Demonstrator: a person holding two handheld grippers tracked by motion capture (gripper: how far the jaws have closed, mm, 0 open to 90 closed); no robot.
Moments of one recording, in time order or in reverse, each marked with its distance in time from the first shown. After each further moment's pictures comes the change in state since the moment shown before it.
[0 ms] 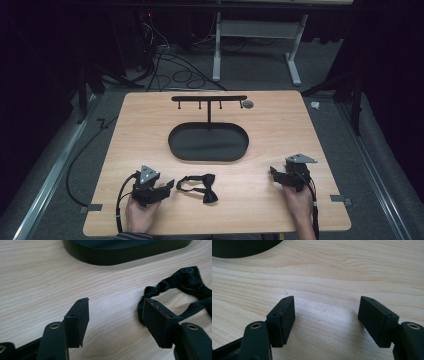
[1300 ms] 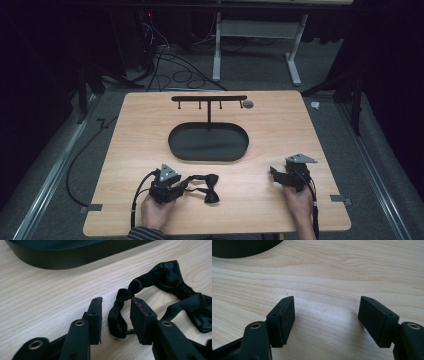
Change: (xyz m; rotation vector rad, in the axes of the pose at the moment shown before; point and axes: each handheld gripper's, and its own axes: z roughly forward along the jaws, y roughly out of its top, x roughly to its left) left arm -0.029 0.010 0.028 0.058 -0.091 0.079; right arm 0.000 0.000 0.000 0.000 0.002 0.002
